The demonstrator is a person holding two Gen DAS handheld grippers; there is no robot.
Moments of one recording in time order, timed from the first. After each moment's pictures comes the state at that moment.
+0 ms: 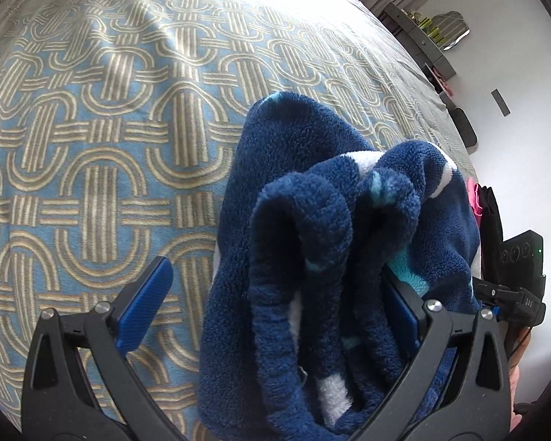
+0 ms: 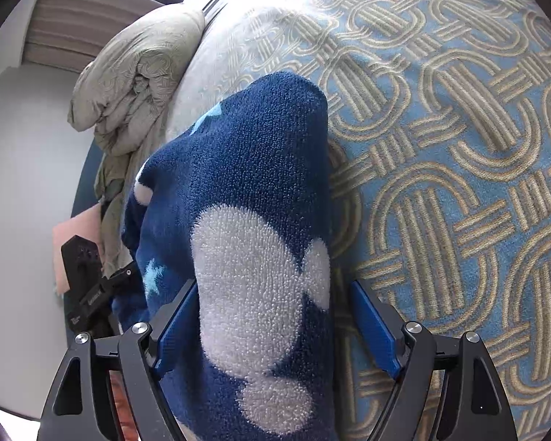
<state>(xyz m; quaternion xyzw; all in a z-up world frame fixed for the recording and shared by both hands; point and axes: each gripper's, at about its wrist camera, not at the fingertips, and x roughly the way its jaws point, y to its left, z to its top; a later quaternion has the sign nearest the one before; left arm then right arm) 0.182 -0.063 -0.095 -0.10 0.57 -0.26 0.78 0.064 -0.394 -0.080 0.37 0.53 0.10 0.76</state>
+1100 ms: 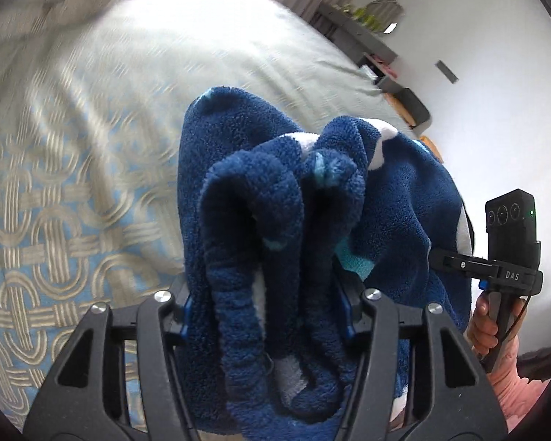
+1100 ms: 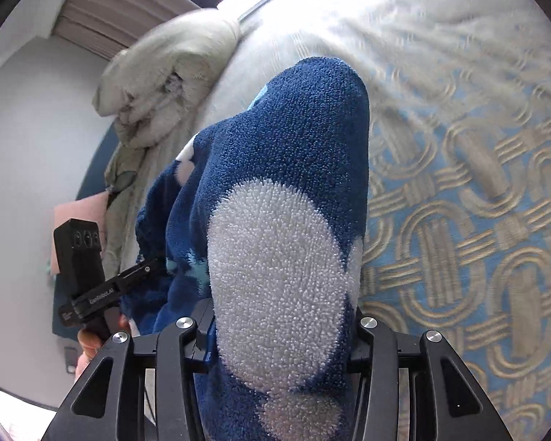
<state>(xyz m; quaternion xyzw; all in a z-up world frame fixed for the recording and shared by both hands) 0.133 -0.107 -0.006 -0.05 0.49 -0.37 0.79 0.037 -0.383 -0.012 0.31 0.47 0.11 0.82</state>
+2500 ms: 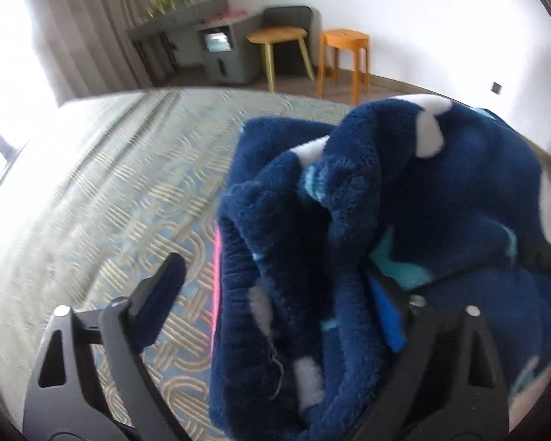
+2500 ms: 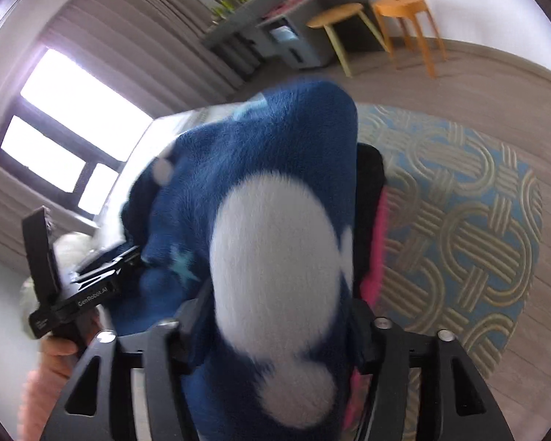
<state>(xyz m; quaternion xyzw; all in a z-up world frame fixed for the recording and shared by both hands) 0.047 -0.686 0.015 0.31 0.32 -0.48 0.75 -0.205 -0.783 -0.016 0.42 0.30 -0.26 0.81</state>
